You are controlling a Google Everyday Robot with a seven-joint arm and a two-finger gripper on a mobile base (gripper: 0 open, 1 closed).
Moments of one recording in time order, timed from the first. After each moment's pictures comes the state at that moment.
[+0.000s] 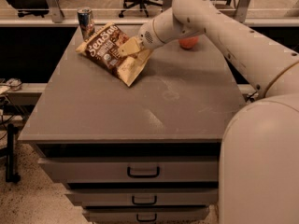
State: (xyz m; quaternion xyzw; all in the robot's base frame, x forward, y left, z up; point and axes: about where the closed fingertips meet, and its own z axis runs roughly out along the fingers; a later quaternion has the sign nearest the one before) arm 0.758 0.057 0.877 -0.41 0.79 0.26 0.38
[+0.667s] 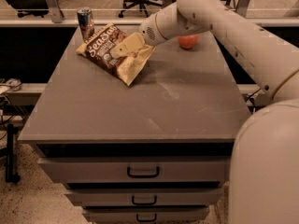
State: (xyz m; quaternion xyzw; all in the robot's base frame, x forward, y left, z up) arm 0.744 0.060 0.899 -0.43 0.76 0.26 0.40
